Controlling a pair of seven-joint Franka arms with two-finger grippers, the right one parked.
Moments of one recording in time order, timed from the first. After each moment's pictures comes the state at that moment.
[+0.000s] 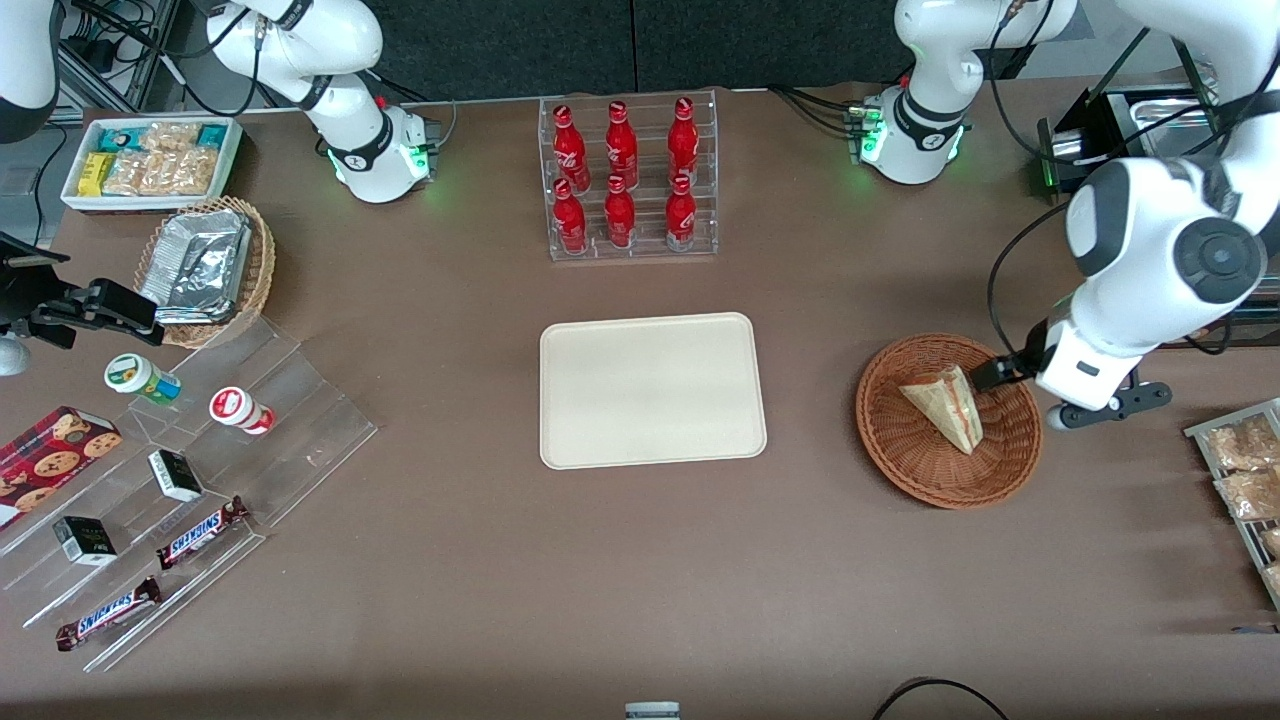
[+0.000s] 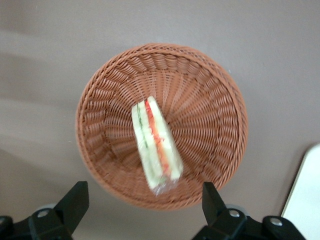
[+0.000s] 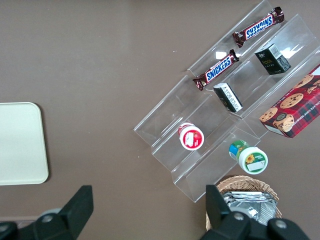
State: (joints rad) arm 0.01 0.12 -0.08 -2.01 0.03 2.08 -0.41
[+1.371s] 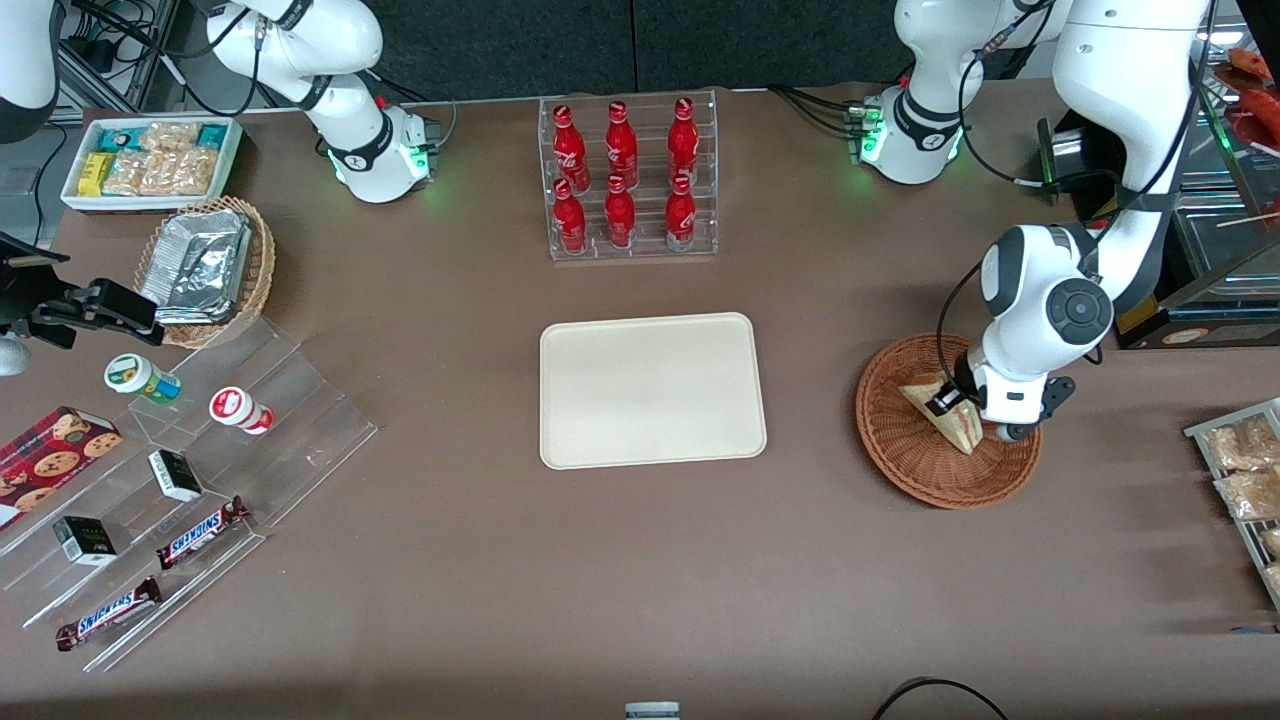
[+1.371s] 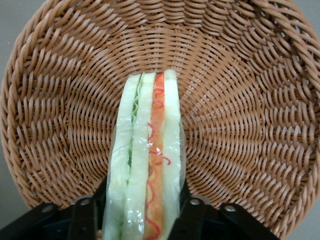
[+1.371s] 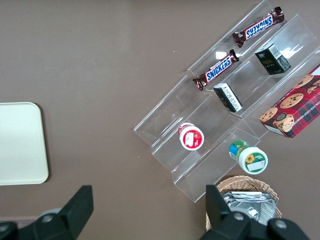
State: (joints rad) arm -0.01 0.27 -0.09 -2.23 0.03 2.43 -0.79
